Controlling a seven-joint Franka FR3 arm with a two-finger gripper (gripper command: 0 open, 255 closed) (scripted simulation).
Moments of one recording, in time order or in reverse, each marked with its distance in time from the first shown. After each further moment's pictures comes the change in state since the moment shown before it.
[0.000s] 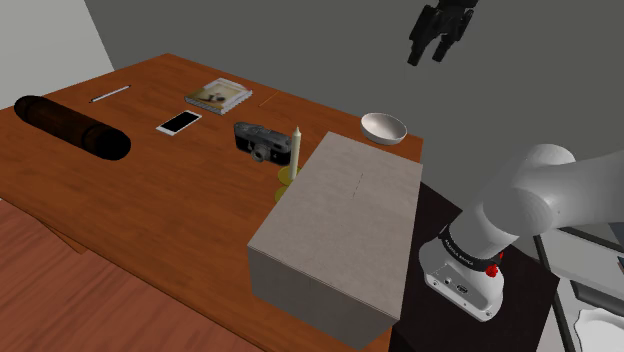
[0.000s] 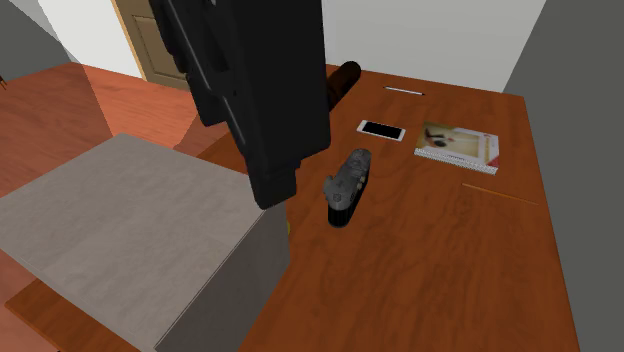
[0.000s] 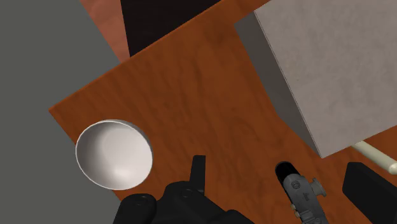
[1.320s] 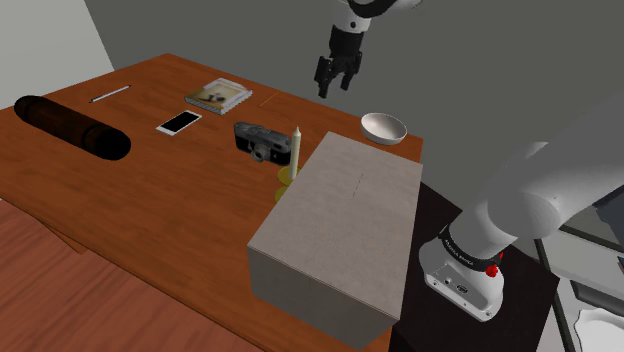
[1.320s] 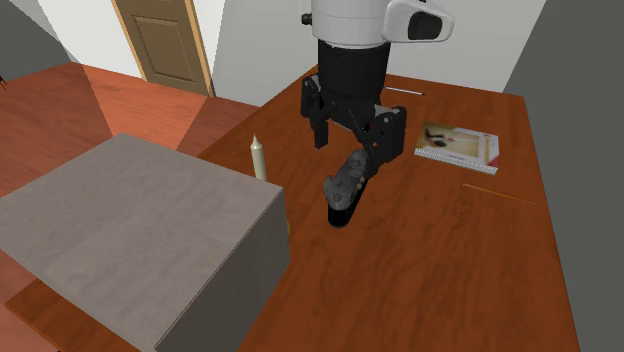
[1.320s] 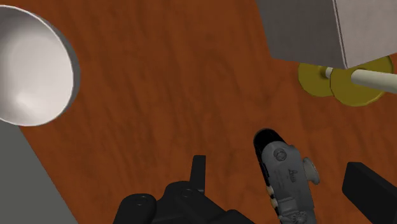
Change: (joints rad) arm 0.092 0.587 0.066 0.108 0.033 0.461 -0.040
